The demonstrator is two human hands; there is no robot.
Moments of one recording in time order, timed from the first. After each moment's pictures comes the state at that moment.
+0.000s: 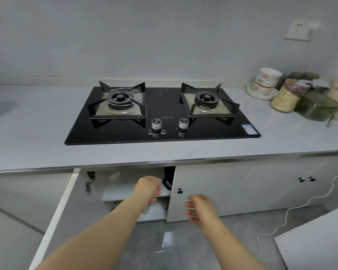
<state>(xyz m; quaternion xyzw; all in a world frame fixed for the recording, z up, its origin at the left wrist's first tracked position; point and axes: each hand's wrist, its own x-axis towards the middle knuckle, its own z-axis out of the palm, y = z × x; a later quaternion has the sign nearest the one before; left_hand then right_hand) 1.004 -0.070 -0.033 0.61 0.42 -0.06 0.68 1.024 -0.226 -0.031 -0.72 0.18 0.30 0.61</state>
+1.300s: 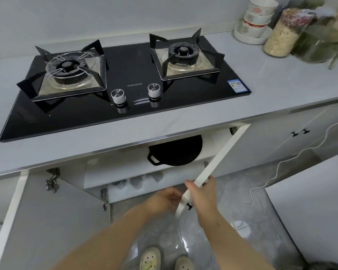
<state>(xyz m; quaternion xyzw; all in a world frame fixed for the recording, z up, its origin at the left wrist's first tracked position) 1.029 -0.146 -0.116 0.69 0.18 -0.34 0.61 1.057 -0.268 -0.086 -0.72 0.24 0.19 0.62</state>
